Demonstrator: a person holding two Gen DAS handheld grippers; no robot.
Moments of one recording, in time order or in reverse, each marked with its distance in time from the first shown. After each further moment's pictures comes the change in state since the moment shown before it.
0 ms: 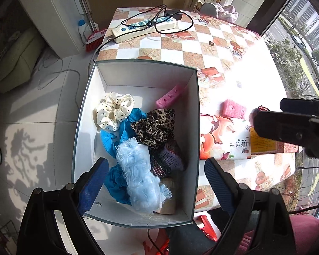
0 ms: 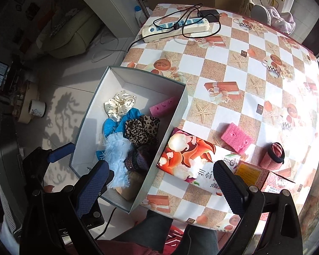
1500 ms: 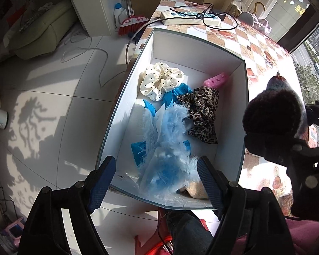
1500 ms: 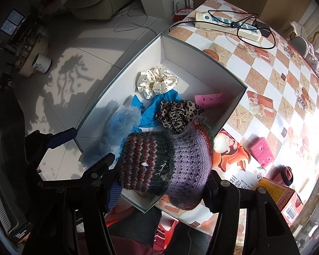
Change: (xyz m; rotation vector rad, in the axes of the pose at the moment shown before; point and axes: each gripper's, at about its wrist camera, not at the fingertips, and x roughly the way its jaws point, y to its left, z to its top) left arm 0.009 0.068 -0.070 -0.226 -0.001 0.075; right arm 0.052 0.104 -0.020 -0.314 0.092 -0.055
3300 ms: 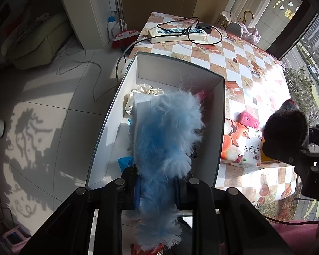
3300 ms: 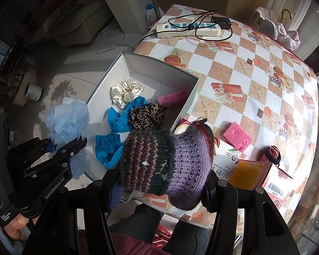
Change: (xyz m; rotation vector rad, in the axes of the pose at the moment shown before) left arm -0.026 -0.022 0.013 0.016 -0.072 -0.028; right arm -0.041 -0.057 -0.033 0.167 -0.094 -0.011
